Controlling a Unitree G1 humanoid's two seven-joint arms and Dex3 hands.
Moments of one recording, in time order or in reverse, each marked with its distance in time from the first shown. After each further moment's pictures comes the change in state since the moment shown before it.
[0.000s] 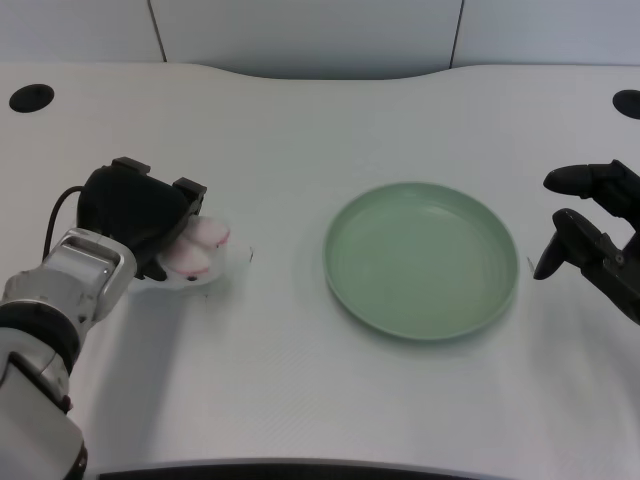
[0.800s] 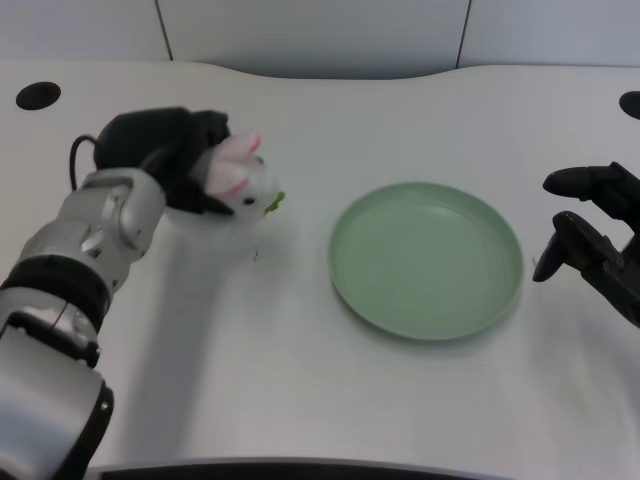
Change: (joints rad) left arm -0.111 -0.074 0.285 -0.069 -0.305 -0.063 -0.212; right arm 0.000 0.000 0.001 0.022 0.015 -0.022 0.019
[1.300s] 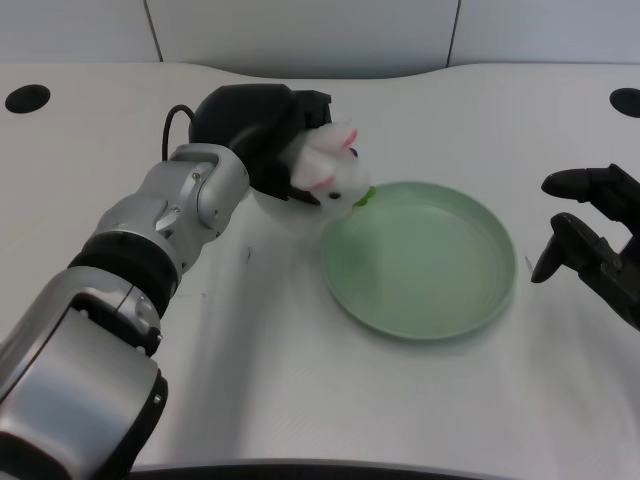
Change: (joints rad) left arm -0.051 -0.118 -0.025 -0.015 0.008 -0.046 -0.039; right arm 0.001 0.001 0.009 0.008 -0.001 -0.011 -0.013
